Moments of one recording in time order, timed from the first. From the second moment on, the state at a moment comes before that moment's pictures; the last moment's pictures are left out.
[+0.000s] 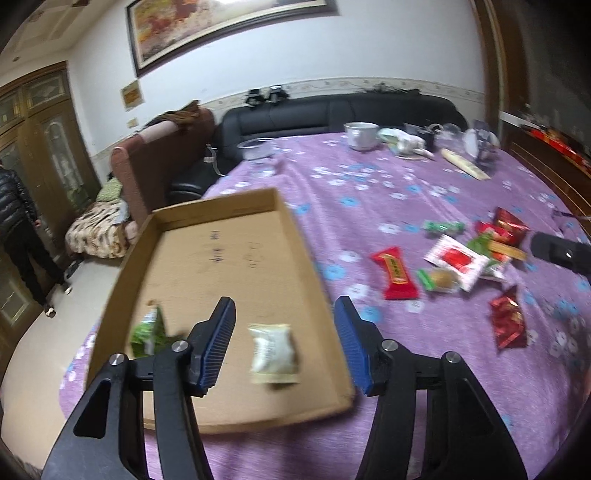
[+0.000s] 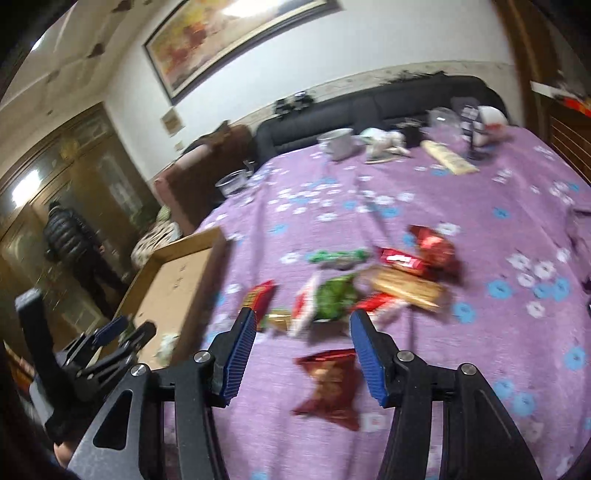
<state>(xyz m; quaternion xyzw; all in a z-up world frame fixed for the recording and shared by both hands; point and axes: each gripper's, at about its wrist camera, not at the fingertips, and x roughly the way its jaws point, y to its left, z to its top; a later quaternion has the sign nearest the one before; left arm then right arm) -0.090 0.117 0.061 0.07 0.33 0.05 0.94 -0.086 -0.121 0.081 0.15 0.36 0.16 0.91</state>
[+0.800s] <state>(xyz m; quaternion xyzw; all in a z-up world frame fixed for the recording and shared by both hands) -0.089 0.090 0.052 0.08 0.35 0.01 0.93 -0.074 -0.089 0.028 0.03 0.46 0.15 0.88</state>
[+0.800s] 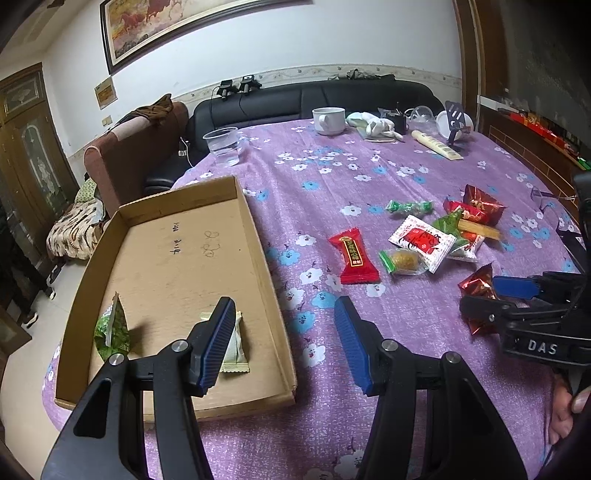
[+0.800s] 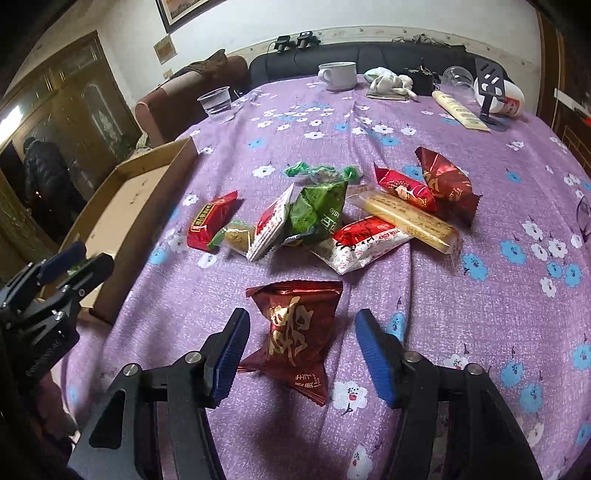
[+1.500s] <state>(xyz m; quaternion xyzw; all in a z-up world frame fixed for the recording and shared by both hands) -0.058 0.077 0.061 0.03 0.40 -0.04 0.92 -0.080 -0.126 0.051 0.13 0.39 0.18 0.89</state>
